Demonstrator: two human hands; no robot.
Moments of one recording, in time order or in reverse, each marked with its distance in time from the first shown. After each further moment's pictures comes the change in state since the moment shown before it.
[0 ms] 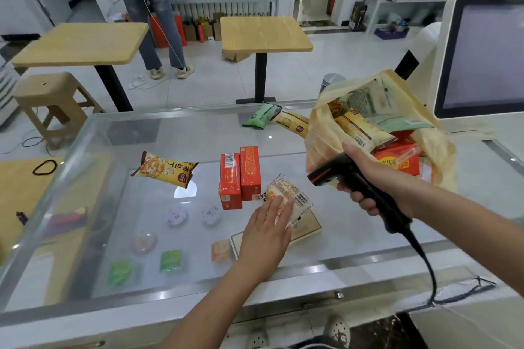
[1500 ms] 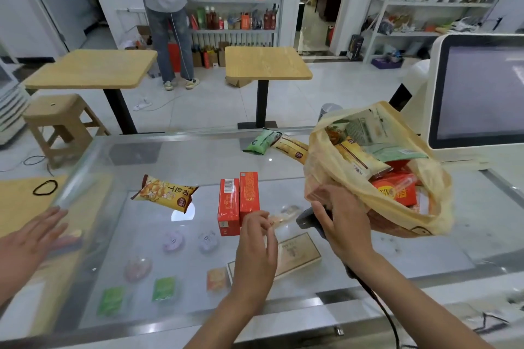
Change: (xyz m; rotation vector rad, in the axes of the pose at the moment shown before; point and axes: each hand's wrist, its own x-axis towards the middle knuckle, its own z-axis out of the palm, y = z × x) left_hand 0.010 0.015 -0.048 -0.646 0.447 -0.286; right_hand 0.073 0.057 0.043 -0.602 0.785 -0.901
